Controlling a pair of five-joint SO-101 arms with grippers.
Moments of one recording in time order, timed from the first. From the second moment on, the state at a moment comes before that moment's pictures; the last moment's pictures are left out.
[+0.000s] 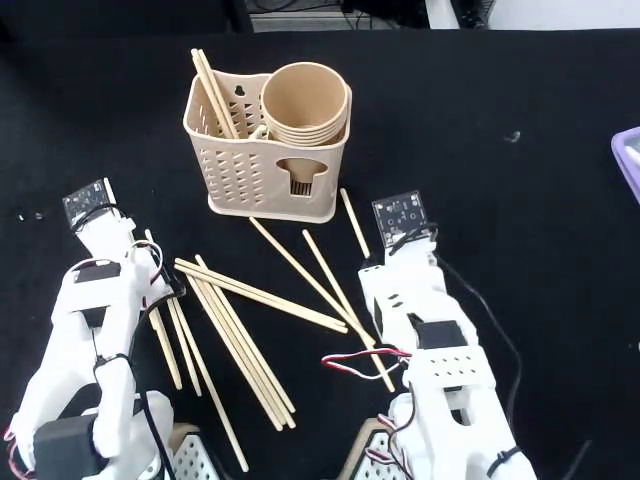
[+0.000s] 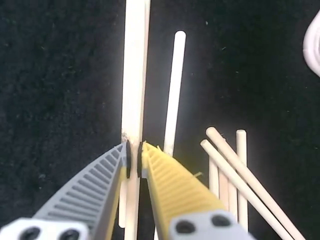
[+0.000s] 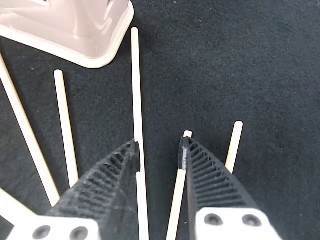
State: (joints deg) left arm -17.1 -26.3 63.2 37.5 16.0; right arm -5.2 -54.7 85.2 24.0 11.9
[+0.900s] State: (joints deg) left arm -16.2 -26.3 63.3 40.0 13.7; right arm -5.2 -54.7 85.2 24.0 11.9
